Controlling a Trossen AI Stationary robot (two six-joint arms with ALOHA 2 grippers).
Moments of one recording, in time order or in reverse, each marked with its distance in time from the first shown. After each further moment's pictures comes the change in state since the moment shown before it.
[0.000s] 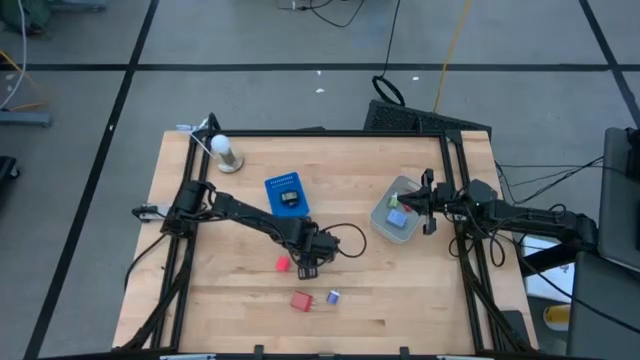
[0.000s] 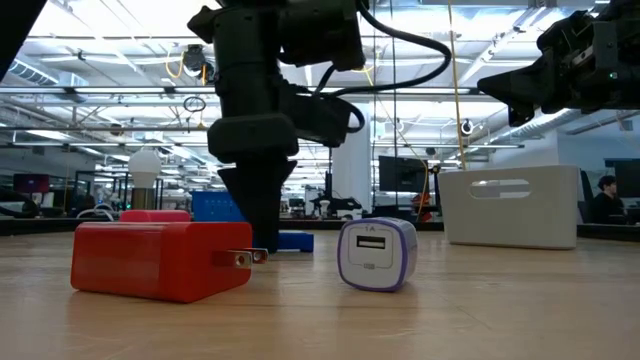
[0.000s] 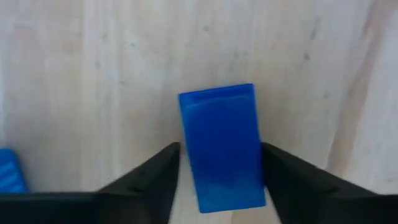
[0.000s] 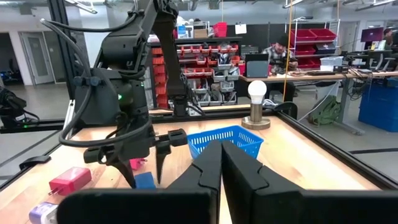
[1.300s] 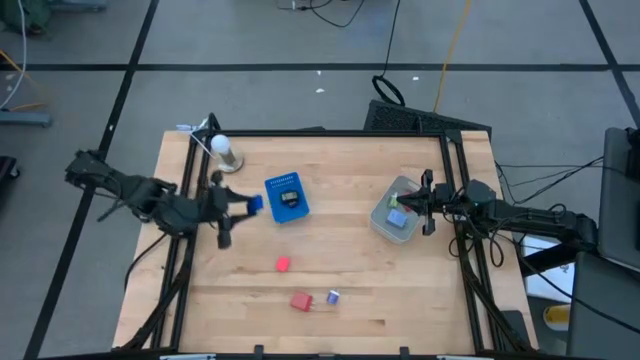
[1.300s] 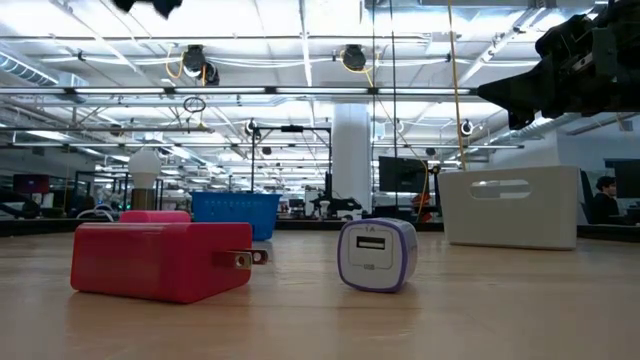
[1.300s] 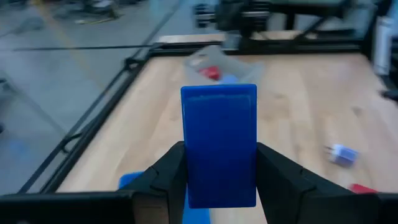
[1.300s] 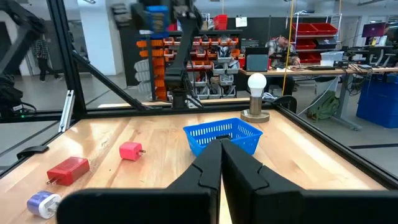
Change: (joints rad) left arm -0.250 -1.239 -0.544 0.221 -0.532 0.104; right arm 0.000 0.002 0.000 -0.030 0.000 -0.018
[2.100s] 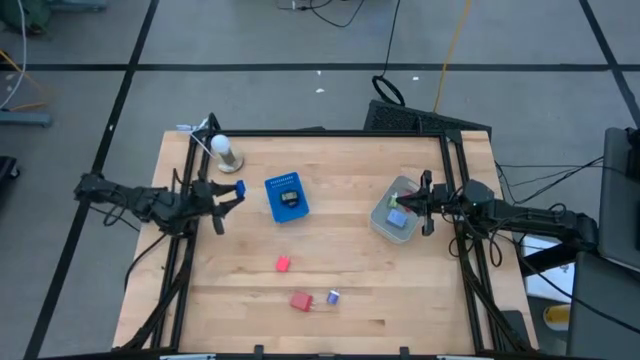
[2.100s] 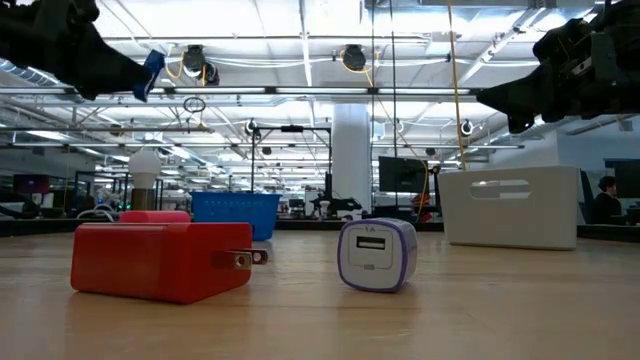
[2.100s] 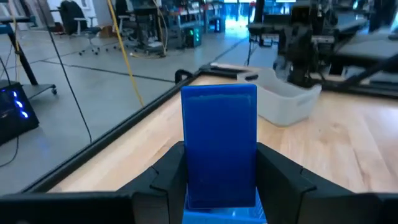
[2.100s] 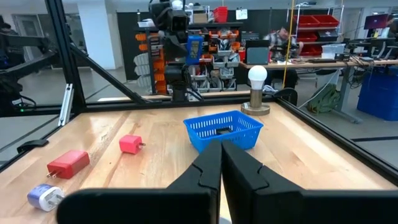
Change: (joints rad) left arm 0.118 -0.612 -0.620 0.308 -0.091 0.065; right arm 0.000 0.014 0.000 -0.015 0.000 0.001
